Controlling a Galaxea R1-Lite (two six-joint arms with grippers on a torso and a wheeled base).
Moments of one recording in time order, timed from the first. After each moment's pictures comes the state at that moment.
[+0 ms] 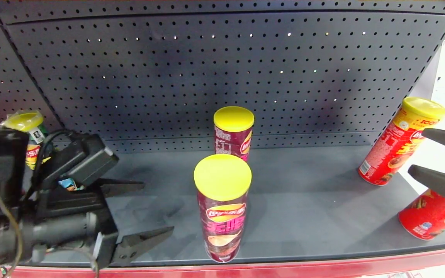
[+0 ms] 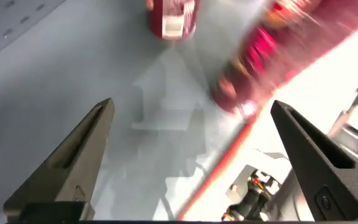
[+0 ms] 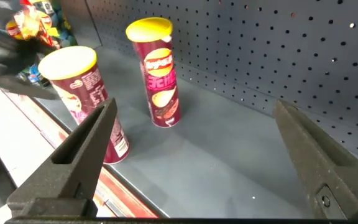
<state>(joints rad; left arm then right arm) -0.55 1.25 -0.64 -0.09 -0.26 0.16 0.44 0.91 -0.59 -0.33 0.26 -0.04</state>
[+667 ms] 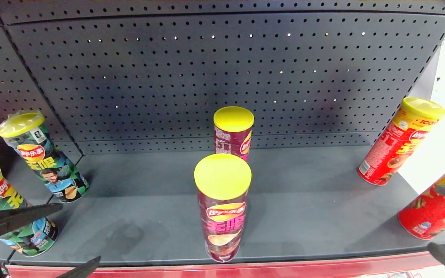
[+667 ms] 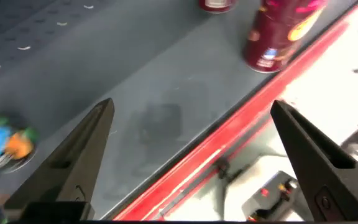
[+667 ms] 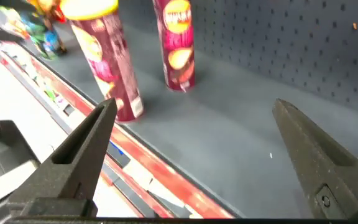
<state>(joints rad) -0.55 0.85 -0.54 0.10 0.00 0.17 0.47 0.73 -0.35 -0.32 0.26 -0.04</state>
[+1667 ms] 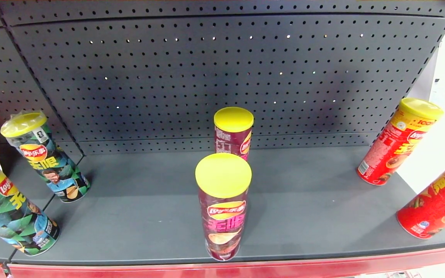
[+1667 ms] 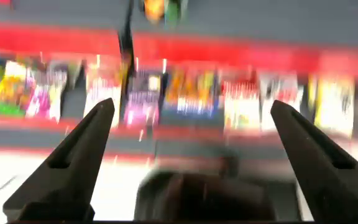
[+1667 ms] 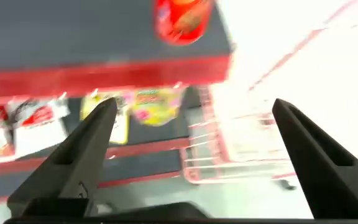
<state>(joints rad) -0.20 0.11 -0.43 0.62 0.22 -0.18 -0.10 0.18 -0.34 0.48 -0.04 -0.07</state>
